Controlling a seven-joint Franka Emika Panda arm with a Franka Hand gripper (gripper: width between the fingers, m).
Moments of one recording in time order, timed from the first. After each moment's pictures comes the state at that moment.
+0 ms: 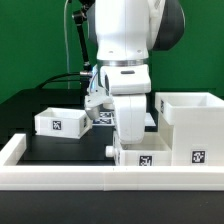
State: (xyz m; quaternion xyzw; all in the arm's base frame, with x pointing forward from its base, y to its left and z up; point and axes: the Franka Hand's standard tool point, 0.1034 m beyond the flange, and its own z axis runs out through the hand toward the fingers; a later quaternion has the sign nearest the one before) arm 0.541 -0.014 0.012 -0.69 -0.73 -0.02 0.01
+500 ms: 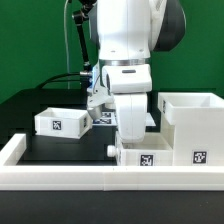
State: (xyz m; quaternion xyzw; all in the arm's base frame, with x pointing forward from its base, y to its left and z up) arm 0.542 -0.011 0.012 -0.70 -0.72 -0.03 0.01
